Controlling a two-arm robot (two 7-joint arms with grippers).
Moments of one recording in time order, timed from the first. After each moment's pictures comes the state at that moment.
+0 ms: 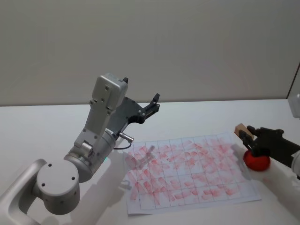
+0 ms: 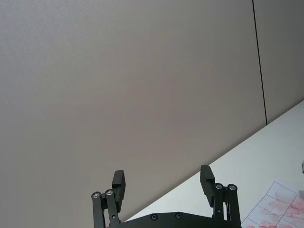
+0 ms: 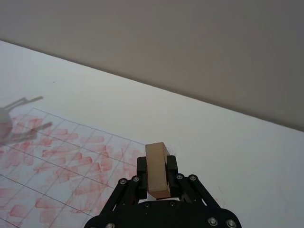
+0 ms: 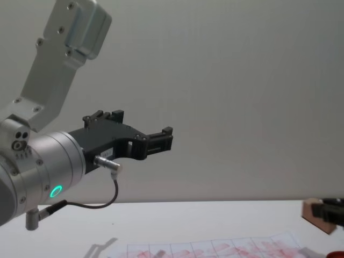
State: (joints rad) left arm -0.24 0.38 0.45 -1.63 -0.20 0.01 -0.01; right arm 0.13 0.43 -0.21 -1.56 0.30 0.31 0.39
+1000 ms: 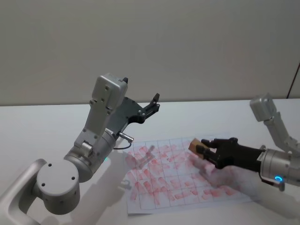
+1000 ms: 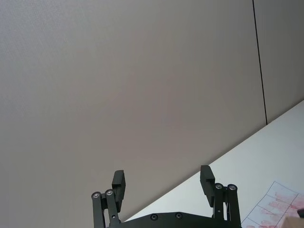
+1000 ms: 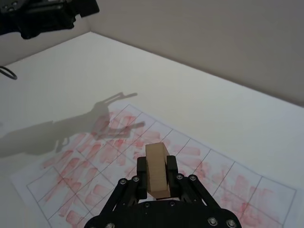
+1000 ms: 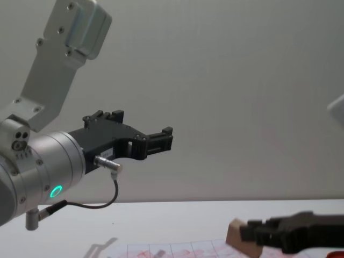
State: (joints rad) left arm -0.24 0.38 0.45 -1.63 -0.20 0.01 -0.01; right arm 0.29 0.33 -0.29 -1.34 0.29 0.26 0.77
